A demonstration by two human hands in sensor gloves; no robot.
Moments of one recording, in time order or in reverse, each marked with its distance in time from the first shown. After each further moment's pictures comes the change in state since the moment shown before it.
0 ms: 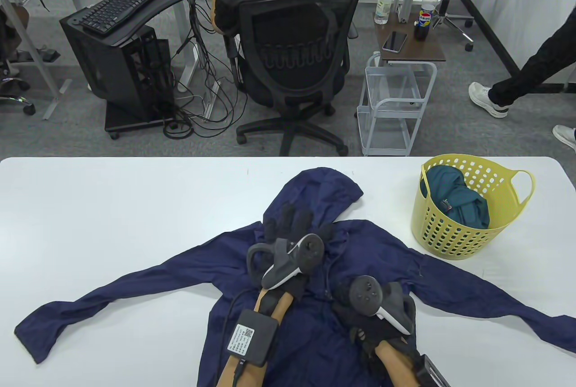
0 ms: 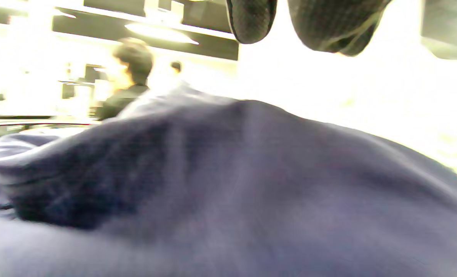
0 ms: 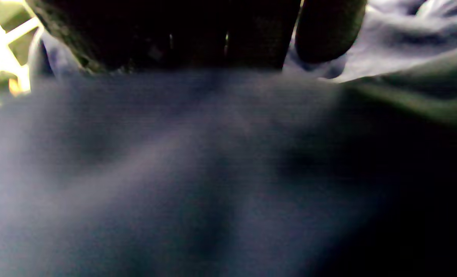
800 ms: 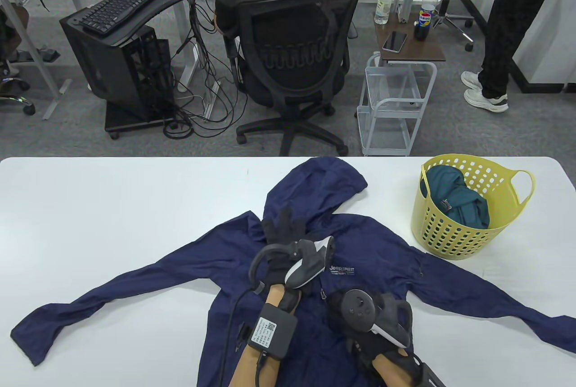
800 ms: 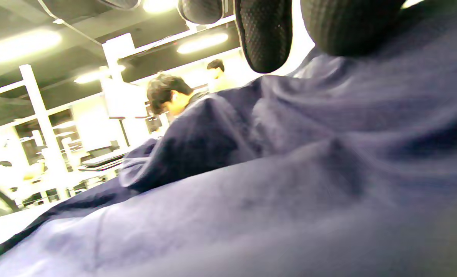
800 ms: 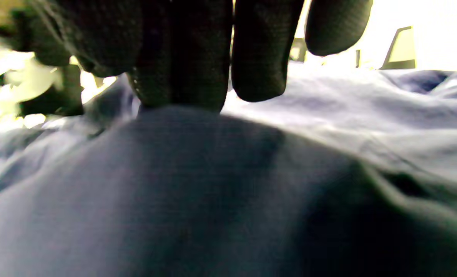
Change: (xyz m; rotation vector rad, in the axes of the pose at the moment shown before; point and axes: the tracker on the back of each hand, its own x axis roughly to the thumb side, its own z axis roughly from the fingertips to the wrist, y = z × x) left_hand -0.012 -0.038 -0.032 -0.047 0.379 -0.365; right_hand 0.039 -0.003 0.026 -0.011 -0.161 0.258
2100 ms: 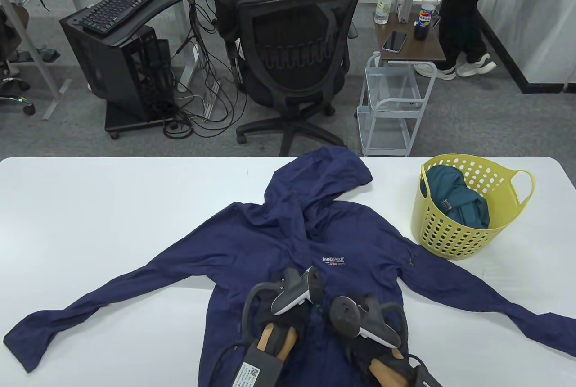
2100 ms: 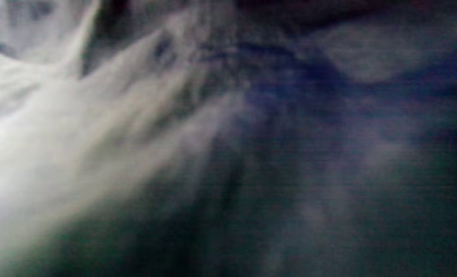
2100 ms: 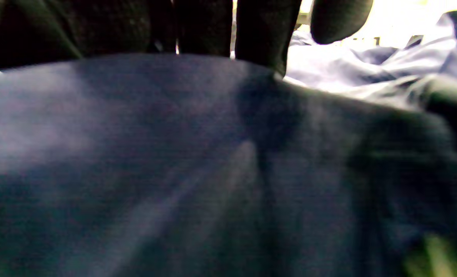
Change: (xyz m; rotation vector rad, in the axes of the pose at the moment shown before) left_hand -0.003 -0.053 0.068 -0.578 -0.128 0.199; right_hand 0.011 0.018 0.000 0.069 -0.029 0.104
